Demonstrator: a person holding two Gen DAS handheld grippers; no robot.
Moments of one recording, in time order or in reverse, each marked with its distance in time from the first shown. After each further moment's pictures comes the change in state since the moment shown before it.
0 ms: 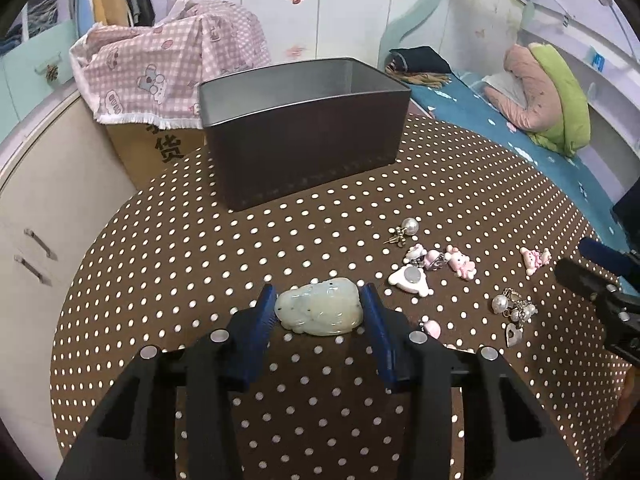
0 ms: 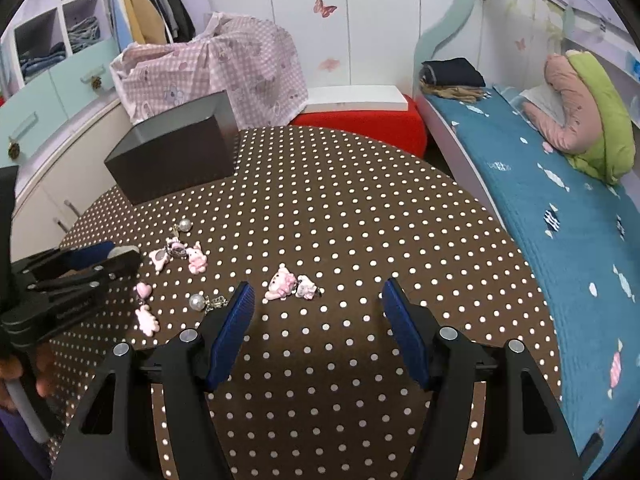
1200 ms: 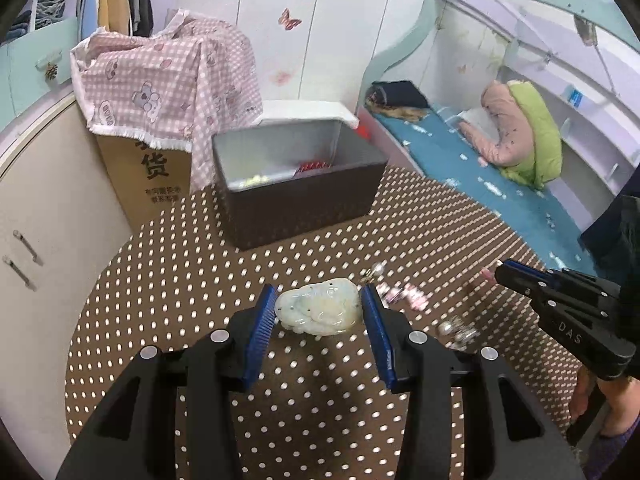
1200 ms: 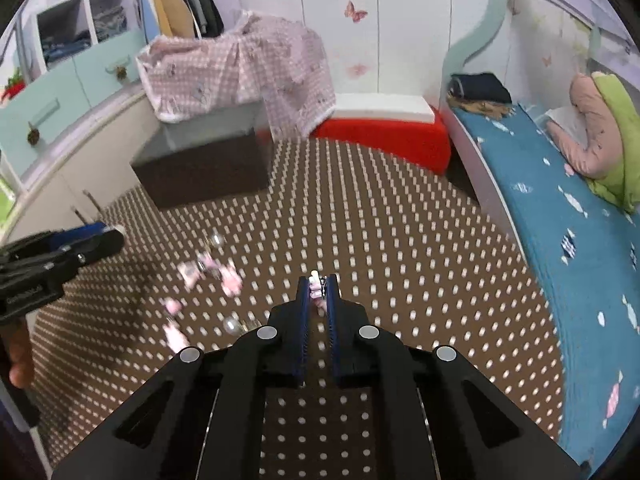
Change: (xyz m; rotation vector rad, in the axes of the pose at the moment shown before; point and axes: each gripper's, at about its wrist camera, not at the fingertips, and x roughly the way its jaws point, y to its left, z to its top) left arm -0.054 0.013 0.017 -0.032 -0.098 -0.126; right arm -0.015 0.016 0.029 -0.068 -0.041 0.081
